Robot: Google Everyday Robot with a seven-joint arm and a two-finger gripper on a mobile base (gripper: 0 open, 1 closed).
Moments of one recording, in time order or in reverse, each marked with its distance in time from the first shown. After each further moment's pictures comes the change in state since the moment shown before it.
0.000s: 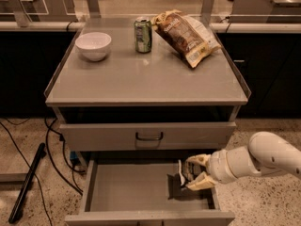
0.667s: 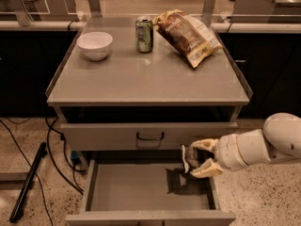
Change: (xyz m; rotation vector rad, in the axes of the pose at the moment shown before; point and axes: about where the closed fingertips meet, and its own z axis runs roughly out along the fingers) arm -0.064 -0.008 -0.067 0.062 0.009 -0.068
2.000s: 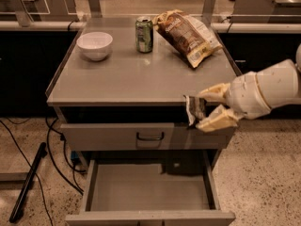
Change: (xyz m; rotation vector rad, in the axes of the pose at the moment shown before) arm -0.131 -0.058 -0.120 0.072 0.031 -0.046
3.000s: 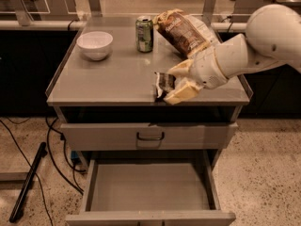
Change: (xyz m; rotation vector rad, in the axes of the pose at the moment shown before) arm -0.066 -0.071 0.053 -0.010 -0.070 -0.005
